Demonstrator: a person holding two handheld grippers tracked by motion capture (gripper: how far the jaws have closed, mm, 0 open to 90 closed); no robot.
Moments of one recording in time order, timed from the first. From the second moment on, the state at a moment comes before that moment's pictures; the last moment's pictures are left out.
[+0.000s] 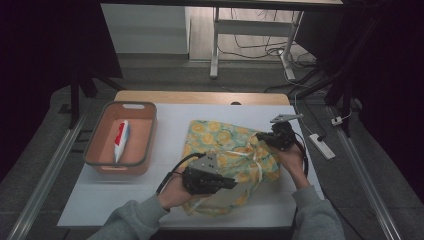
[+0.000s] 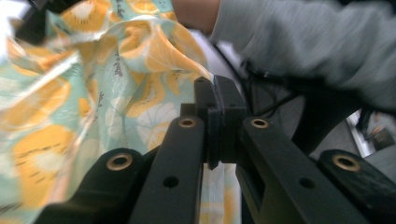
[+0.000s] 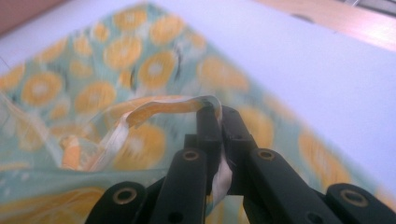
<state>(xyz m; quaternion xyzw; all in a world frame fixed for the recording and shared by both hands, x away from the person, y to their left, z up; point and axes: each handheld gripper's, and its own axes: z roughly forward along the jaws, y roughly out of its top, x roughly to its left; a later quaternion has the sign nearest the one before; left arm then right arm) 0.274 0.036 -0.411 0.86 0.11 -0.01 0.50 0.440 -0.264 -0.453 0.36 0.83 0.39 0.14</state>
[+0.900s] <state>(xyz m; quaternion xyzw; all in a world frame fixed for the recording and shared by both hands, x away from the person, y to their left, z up) 0.318 0.036 -0.466 0.92 0.19 0.05 0.34 0.419 -0.263 -0.460 0.33 0.86 0.38 0.11</state>
